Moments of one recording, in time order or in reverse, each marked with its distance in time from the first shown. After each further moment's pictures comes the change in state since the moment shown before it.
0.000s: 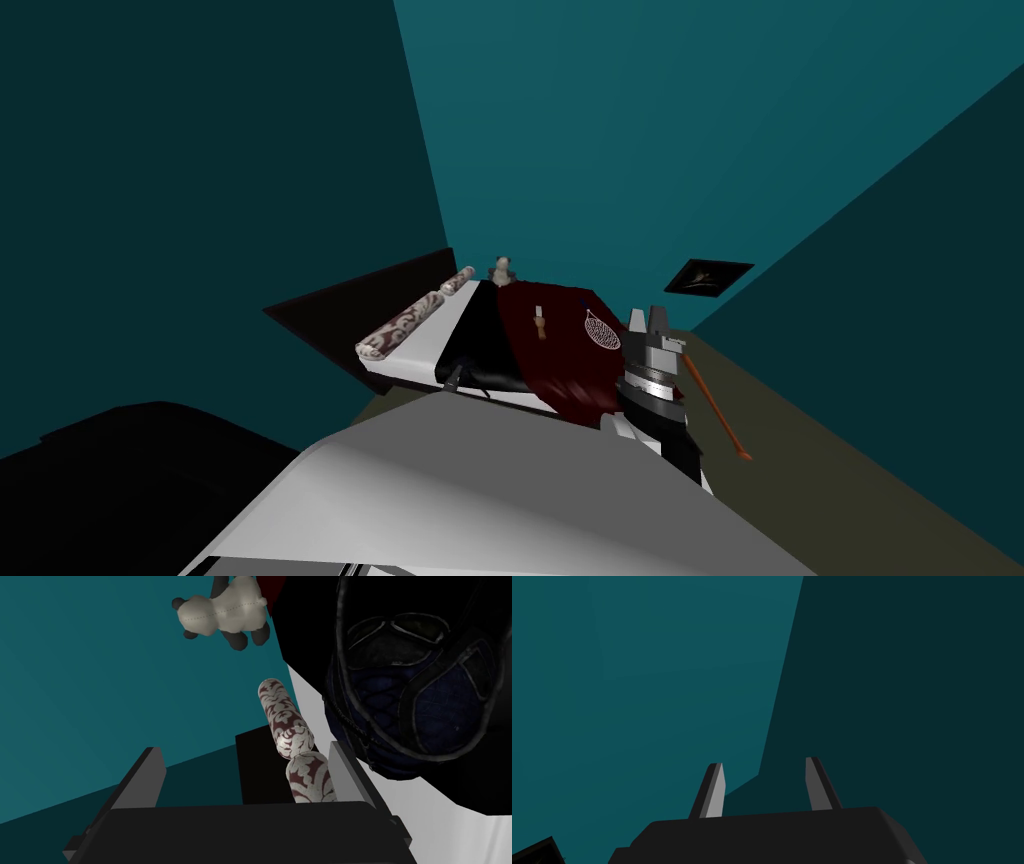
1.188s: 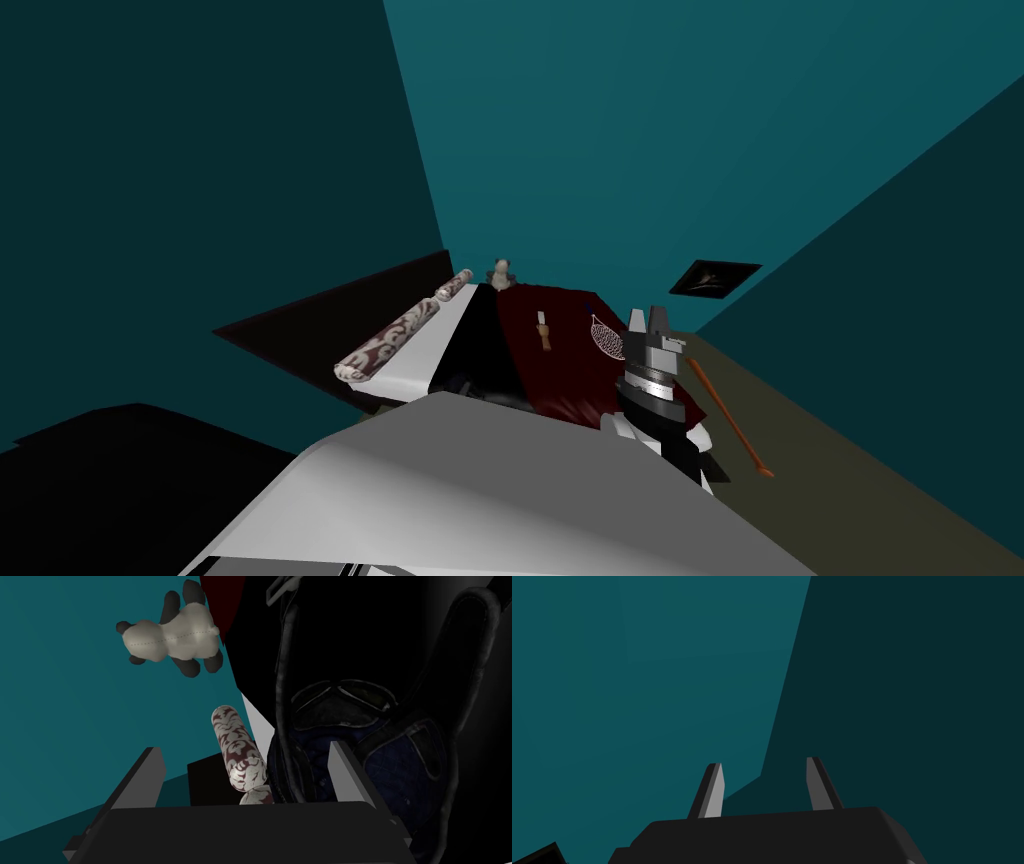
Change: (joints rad) left arm -0.079 -0.089 0.018 0.315 -0.028 -0.076 -0.003; right arm 0.000 0.000 0.000 0.000 0.000 0.000 0.000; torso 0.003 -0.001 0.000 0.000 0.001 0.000
